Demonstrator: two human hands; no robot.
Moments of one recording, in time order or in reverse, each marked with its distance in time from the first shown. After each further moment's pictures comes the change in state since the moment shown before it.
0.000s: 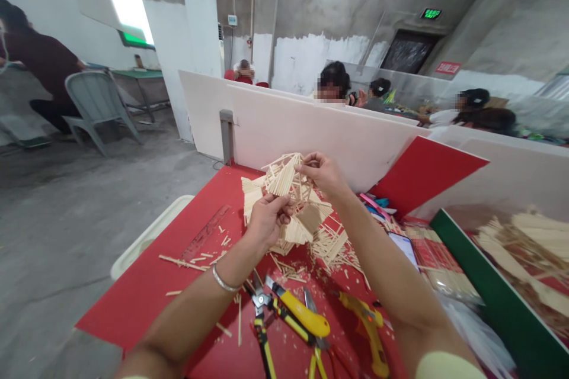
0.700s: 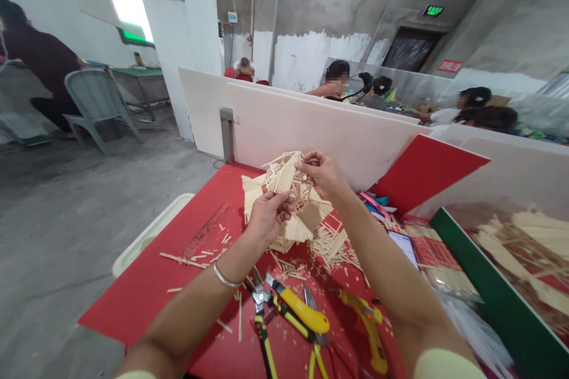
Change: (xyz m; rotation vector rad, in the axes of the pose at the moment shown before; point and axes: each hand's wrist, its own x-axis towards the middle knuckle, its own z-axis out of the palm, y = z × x) left_hand 0.007 -0.003 -0.004 -0.029 -0.007 -0.006; right_hand -0.002 -0.001 0.003 0.009 0.020 0.000
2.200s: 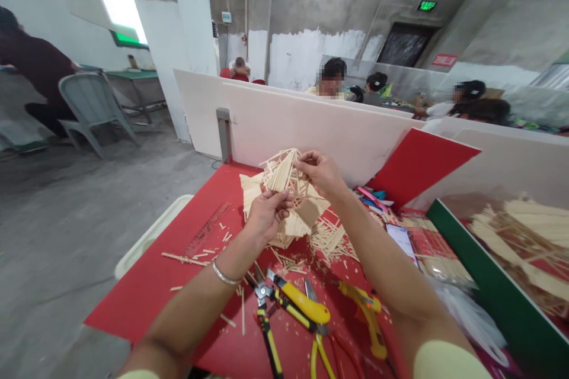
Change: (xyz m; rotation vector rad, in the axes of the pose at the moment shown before) left_hand -0.013 0.011 0.008 0.011 0.031 -0.056; right_hand -0.007 0.002 0.001 -0.034 -0.014 -0.042
